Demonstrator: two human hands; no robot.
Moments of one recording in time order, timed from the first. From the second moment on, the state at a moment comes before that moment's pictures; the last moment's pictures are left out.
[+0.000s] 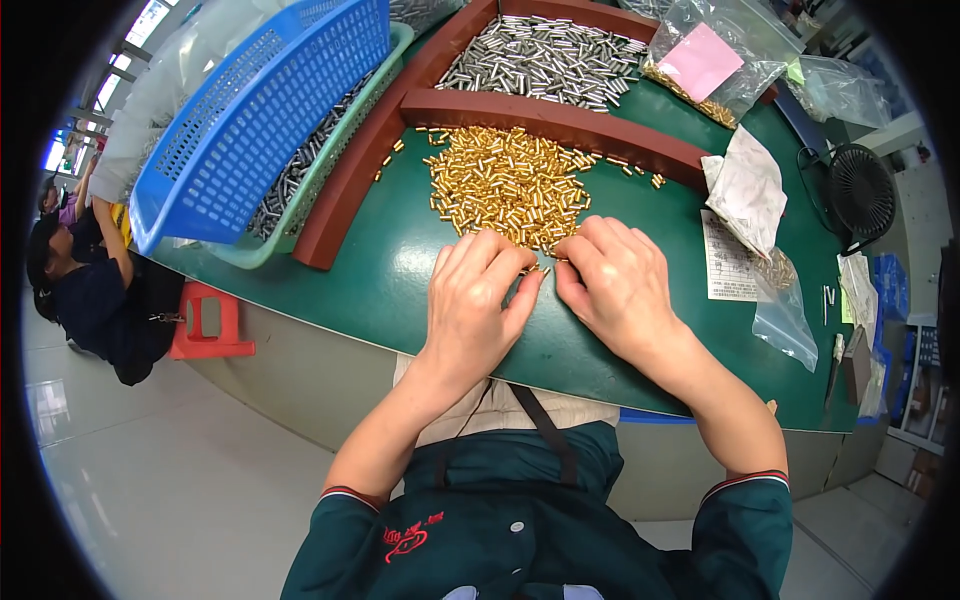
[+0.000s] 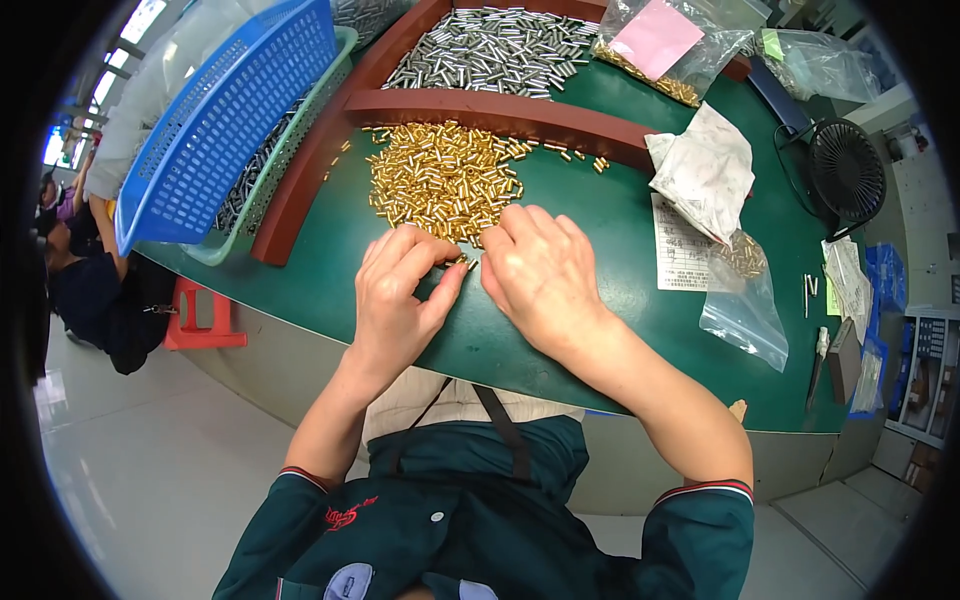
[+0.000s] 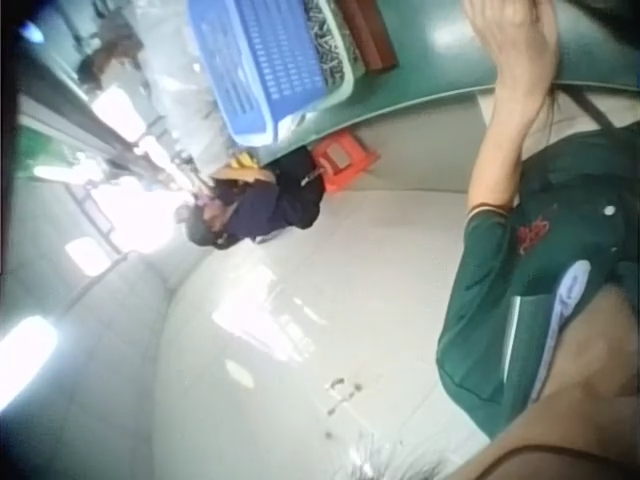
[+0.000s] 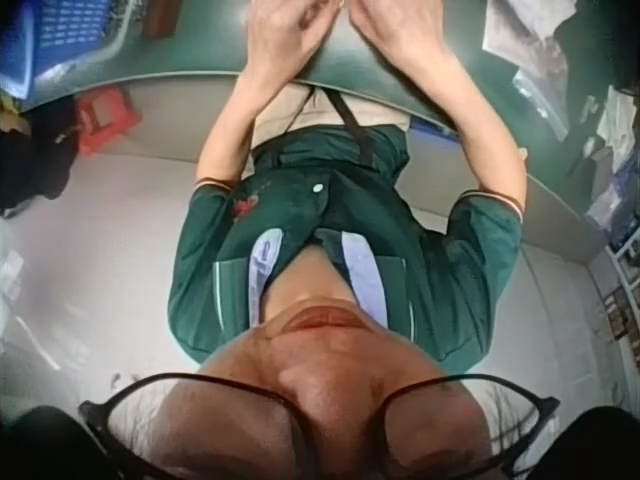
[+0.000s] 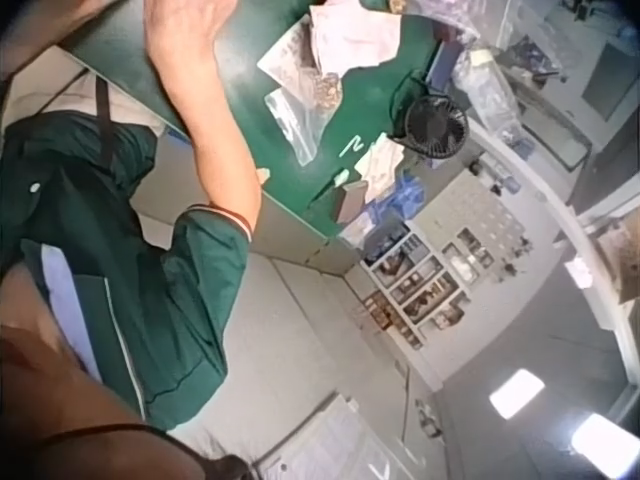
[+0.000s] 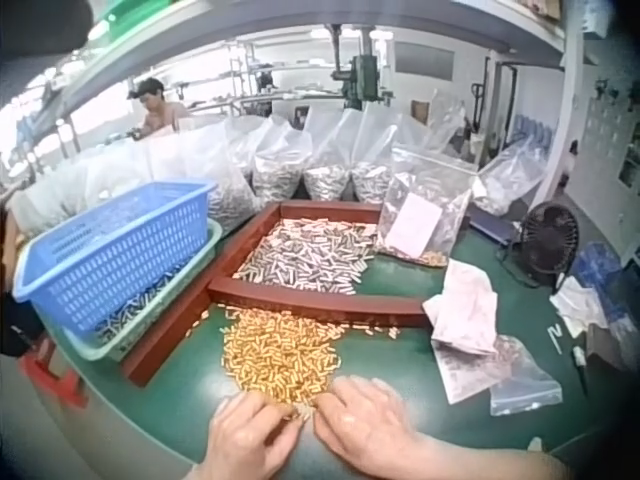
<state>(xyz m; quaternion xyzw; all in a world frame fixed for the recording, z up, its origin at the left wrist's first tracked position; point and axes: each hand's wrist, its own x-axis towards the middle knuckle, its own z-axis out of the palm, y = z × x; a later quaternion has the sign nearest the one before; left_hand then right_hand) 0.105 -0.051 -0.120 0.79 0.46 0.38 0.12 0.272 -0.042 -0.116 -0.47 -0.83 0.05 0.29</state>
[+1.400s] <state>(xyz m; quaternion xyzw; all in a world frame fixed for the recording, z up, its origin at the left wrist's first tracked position) 0.128 -0.016 -0.111 0.40 0.34 0.48 0.70 0.273 -0.041 -0.100 -0.49 -0.49 0.49 0.53</state>
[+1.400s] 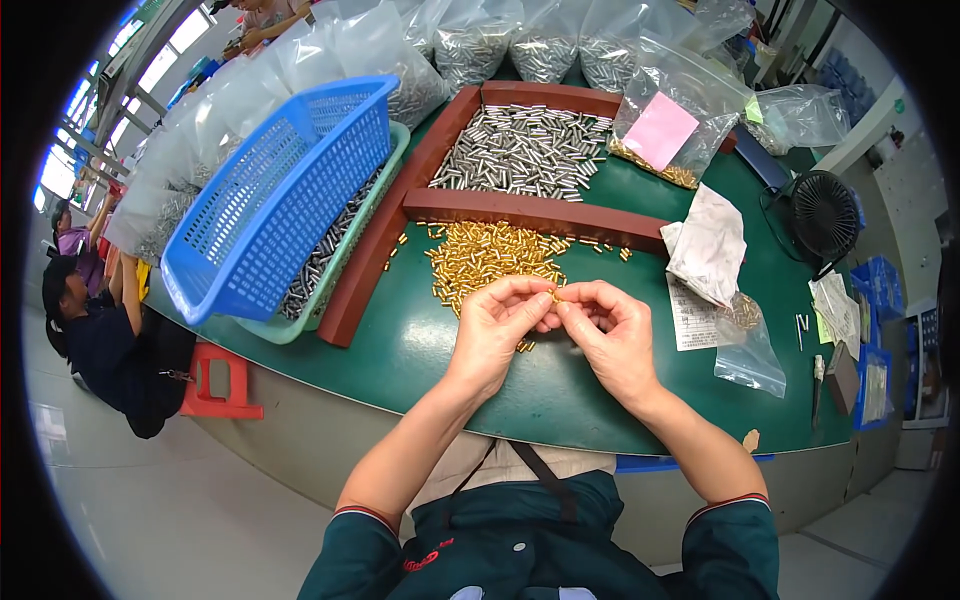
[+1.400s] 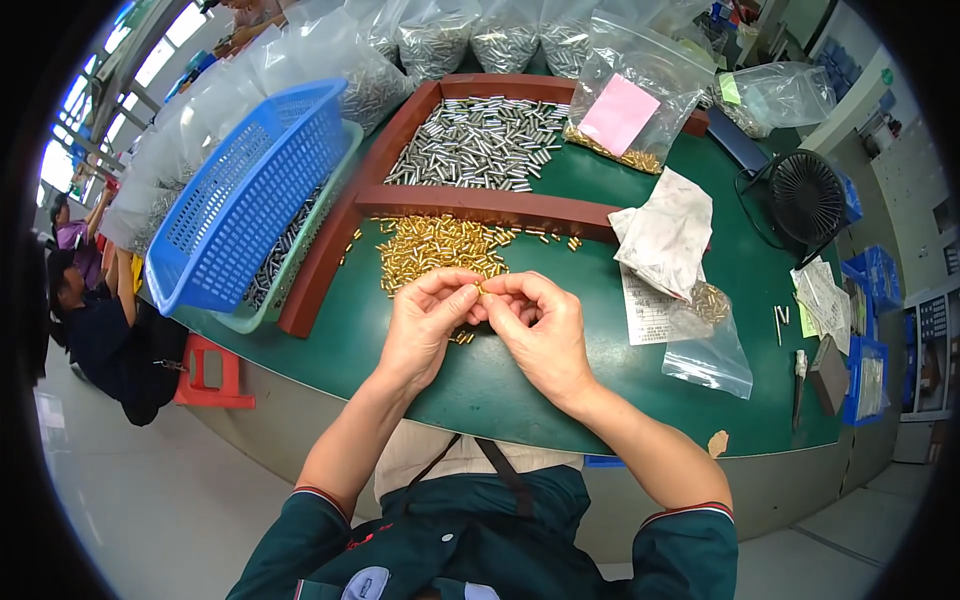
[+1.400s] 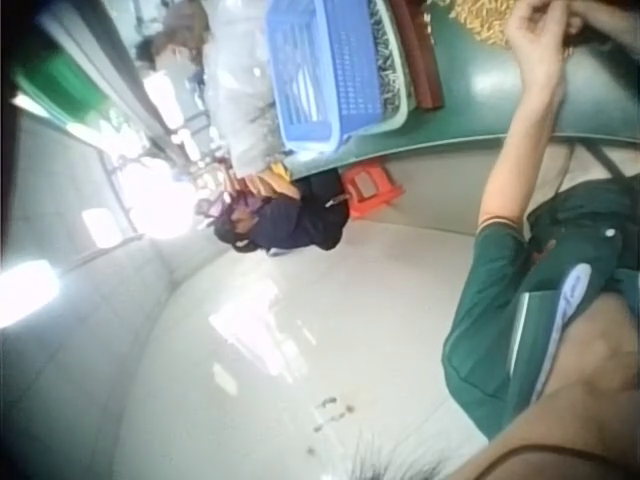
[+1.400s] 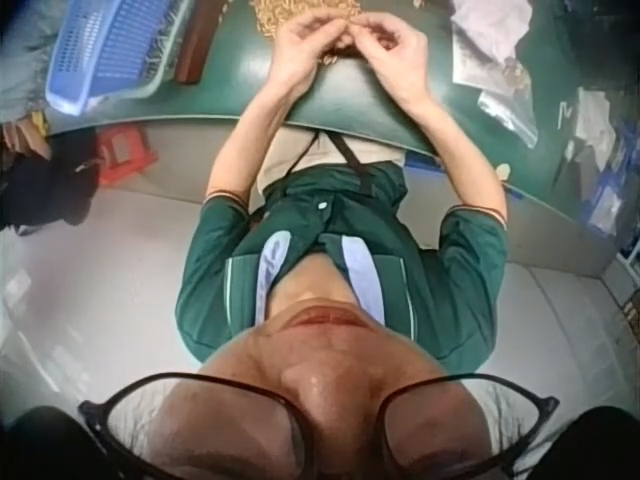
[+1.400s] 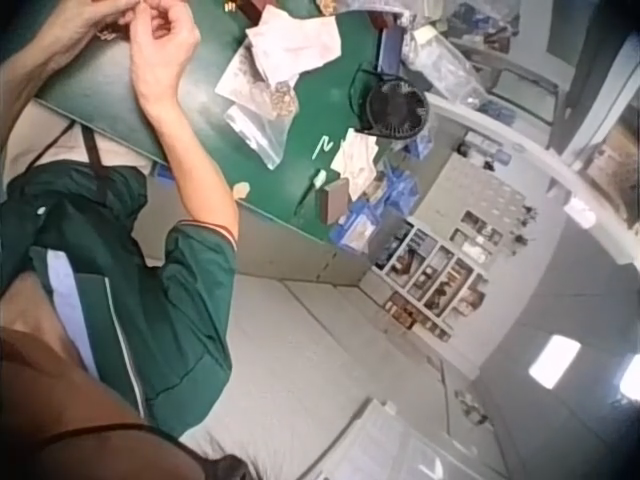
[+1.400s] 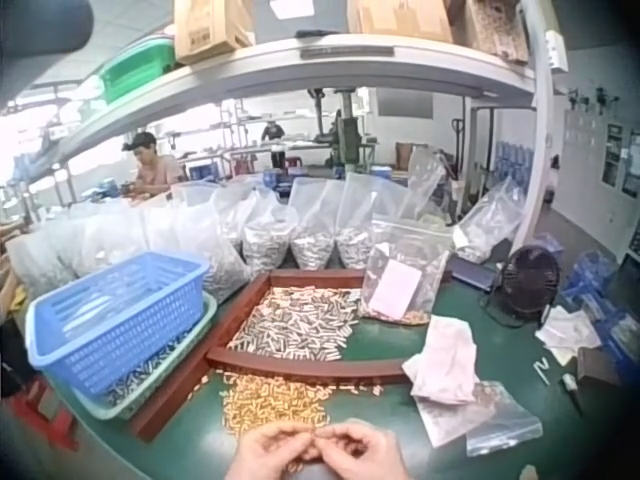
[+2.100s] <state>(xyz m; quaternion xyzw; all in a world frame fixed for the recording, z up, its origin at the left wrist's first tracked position) 0.127 -0.017 -0.112 0.42 0.36 0.47 0.68 0.277 -0.039 -0.104 -0.48 -0.34 0.63 0.50</state>
